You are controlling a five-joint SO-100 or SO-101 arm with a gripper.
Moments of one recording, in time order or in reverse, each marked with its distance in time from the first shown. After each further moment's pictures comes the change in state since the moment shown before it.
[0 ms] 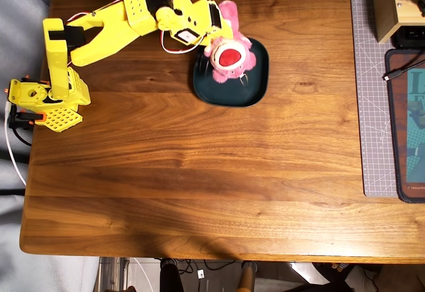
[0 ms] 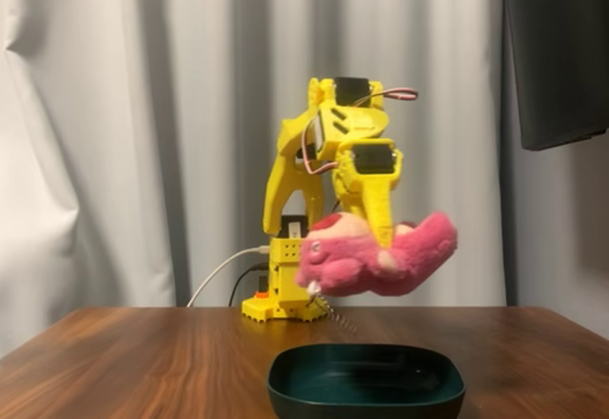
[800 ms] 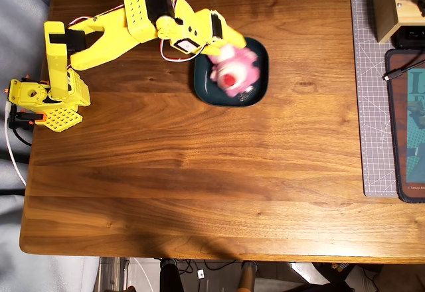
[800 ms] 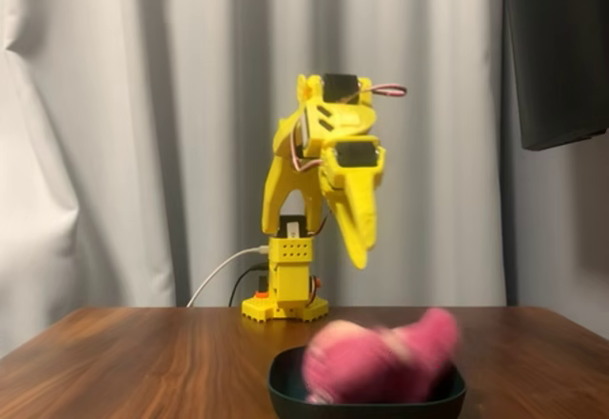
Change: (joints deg) arm -2.7 0.0 -4.0 5.0 0.0
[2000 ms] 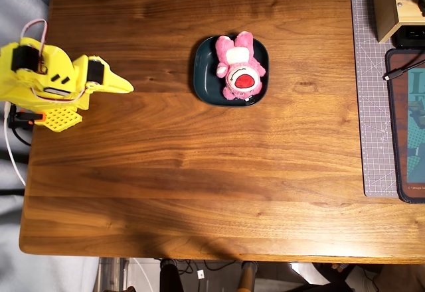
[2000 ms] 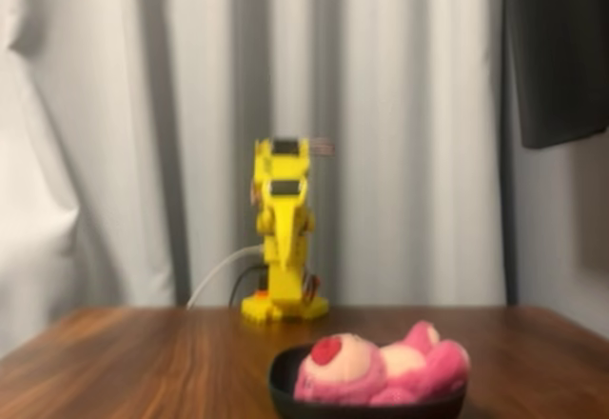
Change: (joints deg) arm -10.4 120.7 116.5 -6.5 -5.2
